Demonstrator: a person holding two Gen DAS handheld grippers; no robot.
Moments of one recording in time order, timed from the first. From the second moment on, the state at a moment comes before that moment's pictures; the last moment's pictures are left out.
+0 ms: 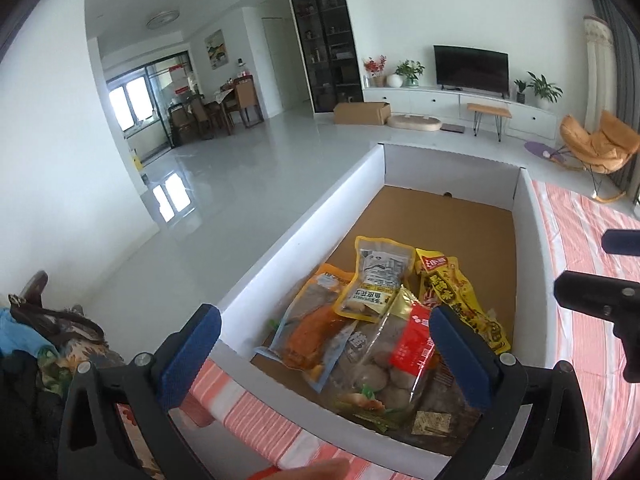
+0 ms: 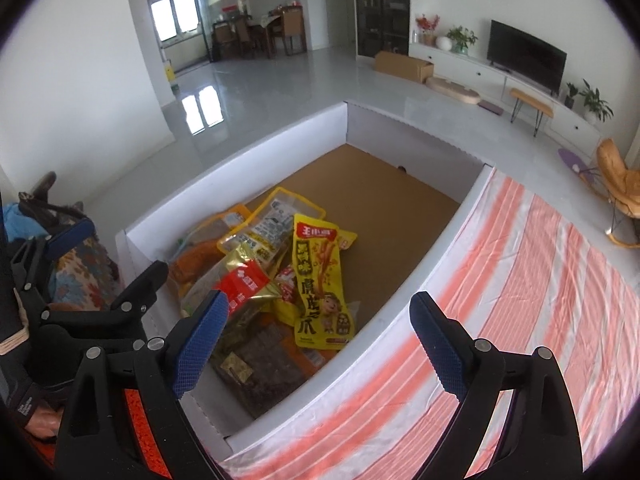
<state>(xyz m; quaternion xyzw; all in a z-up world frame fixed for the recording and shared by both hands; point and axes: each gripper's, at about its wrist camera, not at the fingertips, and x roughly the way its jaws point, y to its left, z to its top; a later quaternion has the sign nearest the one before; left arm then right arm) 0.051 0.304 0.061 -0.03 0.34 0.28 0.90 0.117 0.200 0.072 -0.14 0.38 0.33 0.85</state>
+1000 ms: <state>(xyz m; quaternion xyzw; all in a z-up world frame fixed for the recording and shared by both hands) 0.050 0.329 0.061 -0.08 0.36 0.24 0.90 0.115 0.215 0.050 -0.18 0.41 0.31 0.84</state>
